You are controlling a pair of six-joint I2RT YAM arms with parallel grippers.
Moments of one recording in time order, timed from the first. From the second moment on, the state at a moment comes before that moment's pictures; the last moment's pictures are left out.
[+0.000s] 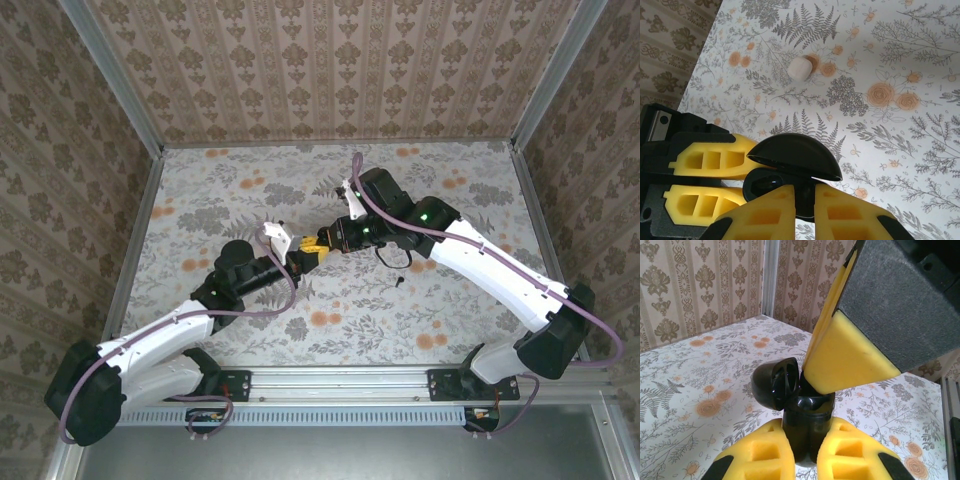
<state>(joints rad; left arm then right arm) -0.76 1.00 0.48 0.45 0.38 -0.14 0.75 1.44 1.46 -0.83 -0.16 0.49</state>
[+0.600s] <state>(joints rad) -0.76 1.01 0.48 0.51 0.45 -0.16 0.75 1.43 1.54 -0.92 -0.17 0.33</state>
